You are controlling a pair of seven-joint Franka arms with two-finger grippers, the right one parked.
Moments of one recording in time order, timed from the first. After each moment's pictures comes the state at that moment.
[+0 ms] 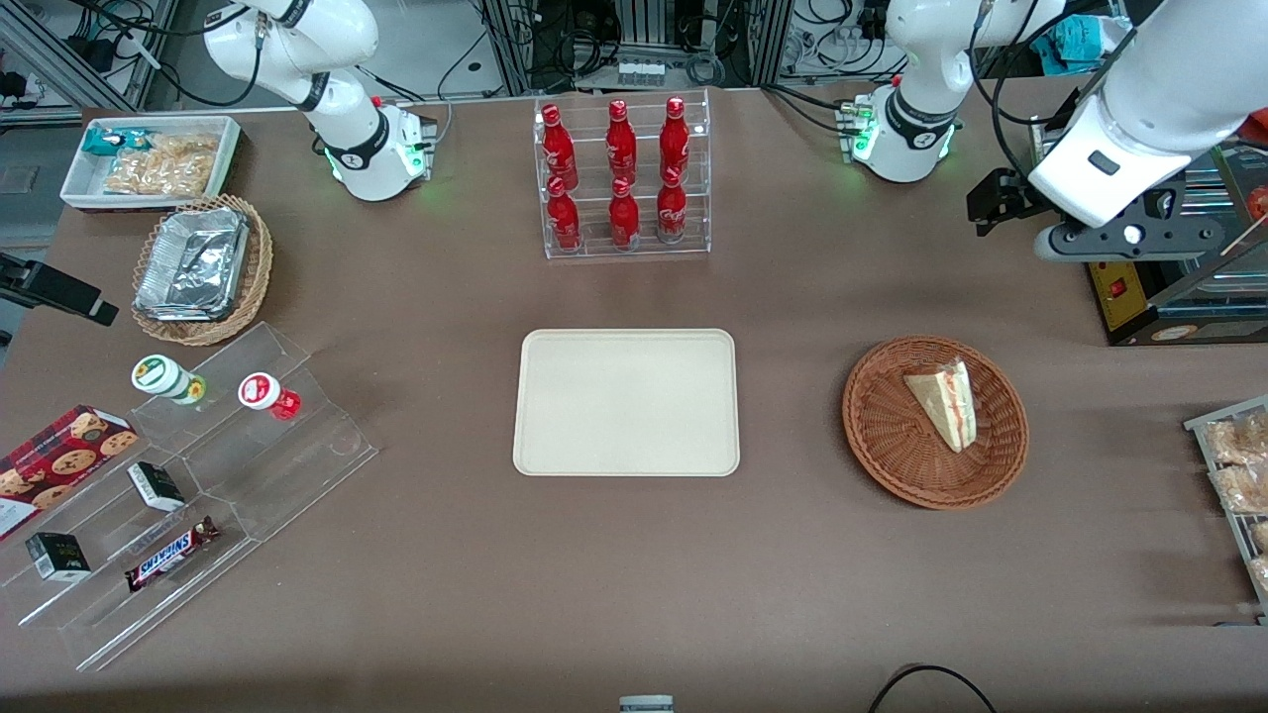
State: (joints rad) arm 0.07 -0.01 -0.32 -1.51 0.05 1.32 -0.19
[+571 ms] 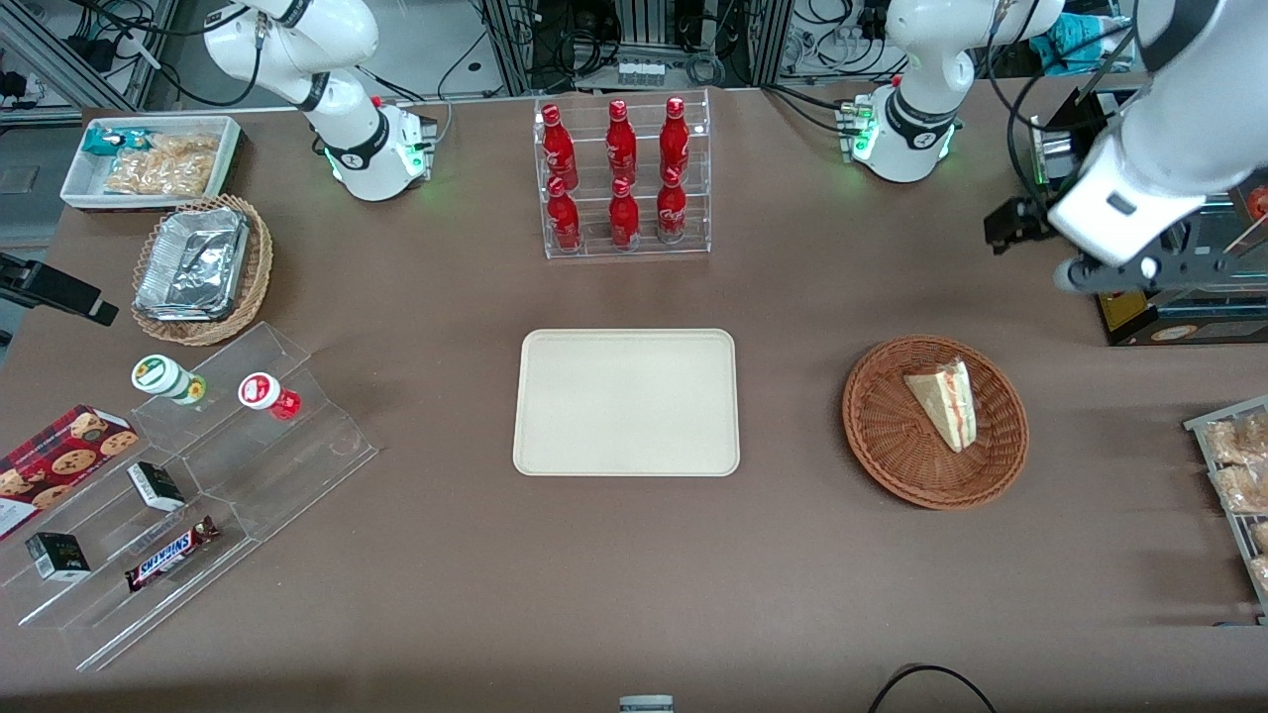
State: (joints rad) arm 0.11 0.05 -0.30 -1.55 0.08 1.36 -0.19
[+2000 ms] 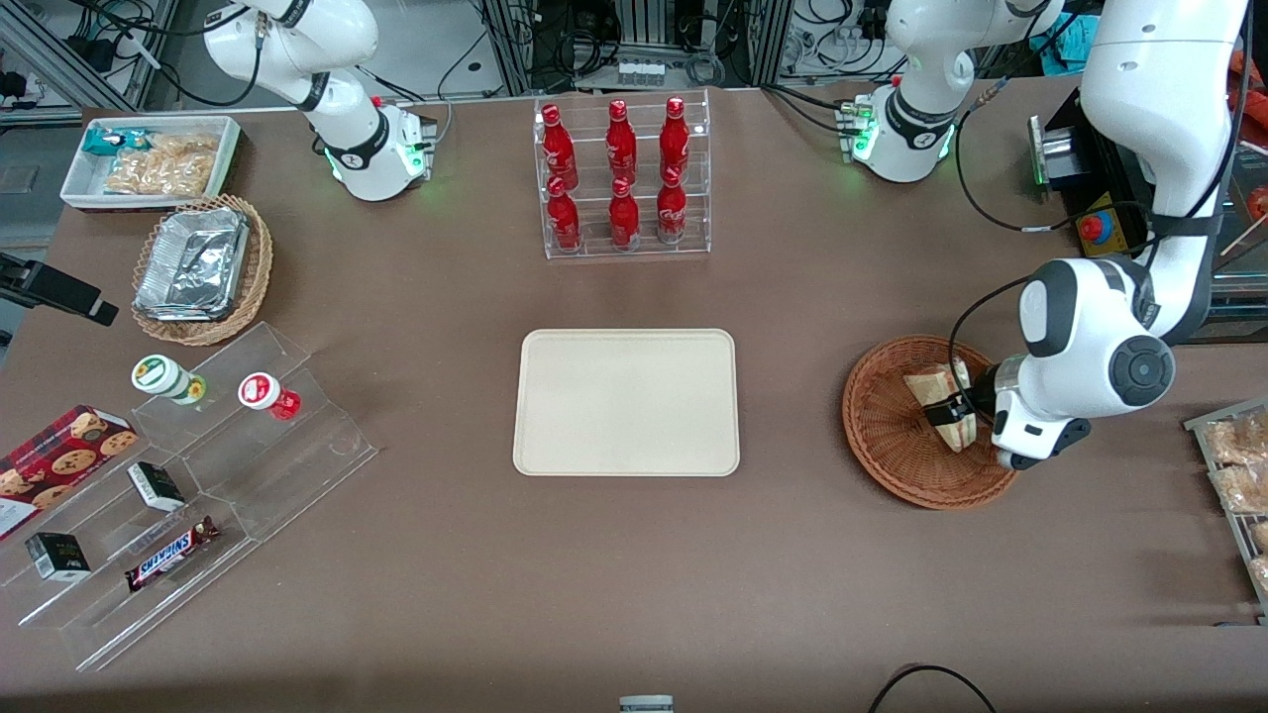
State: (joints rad) arm 0.12 0.40 -0.17 -1.96 -0.04 2.13 -0.47
